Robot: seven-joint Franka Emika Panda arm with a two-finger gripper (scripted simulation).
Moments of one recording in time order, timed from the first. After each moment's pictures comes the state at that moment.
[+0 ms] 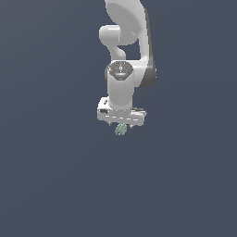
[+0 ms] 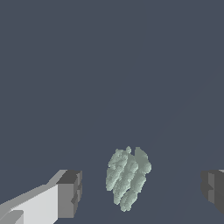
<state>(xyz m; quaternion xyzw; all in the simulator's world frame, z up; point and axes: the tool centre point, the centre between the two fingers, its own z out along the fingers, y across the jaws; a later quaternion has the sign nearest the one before) -0.027 0.010 0.143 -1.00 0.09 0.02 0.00</state>
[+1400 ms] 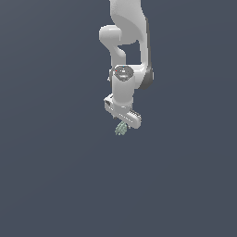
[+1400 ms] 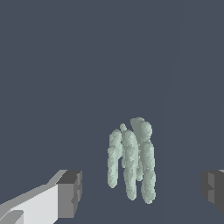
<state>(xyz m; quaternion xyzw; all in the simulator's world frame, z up) -0.078 0.018 0.098 -0.94 0.34 0.00 0.00</state>
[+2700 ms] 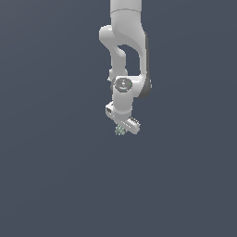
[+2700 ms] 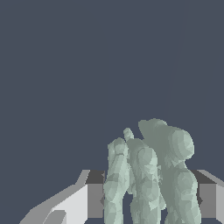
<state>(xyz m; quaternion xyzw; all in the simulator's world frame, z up) -0.079 0.018 0.049 -0.94 0.34 0.00 0.00</state>
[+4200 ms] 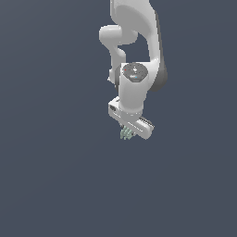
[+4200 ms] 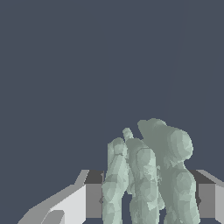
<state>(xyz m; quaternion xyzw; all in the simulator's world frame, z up) 0.003 0.044 0.148 -0.94 0.34 0.00 0.00</state>
